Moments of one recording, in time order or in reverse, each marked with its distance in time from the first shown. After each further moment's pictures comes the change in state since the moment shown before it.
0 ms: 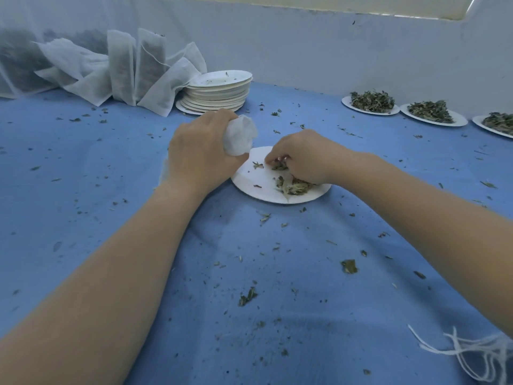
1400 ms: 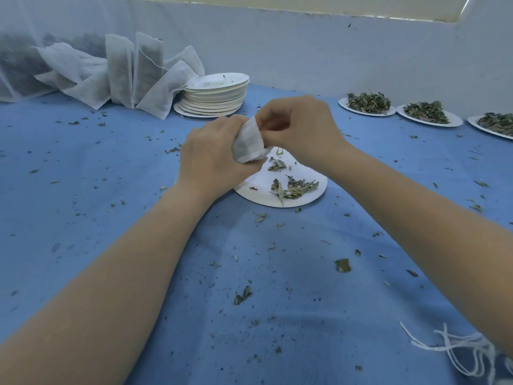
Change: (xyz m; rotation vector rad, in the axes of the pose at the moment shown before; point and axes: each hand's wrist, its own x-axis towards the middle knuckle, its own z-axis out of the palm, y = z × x) left_hand -0.004 0.021 -0.002 -0.129 -0.051 0.041; right_hand -0.017 -0.026 -0.020 0.605 0.483 -0.064
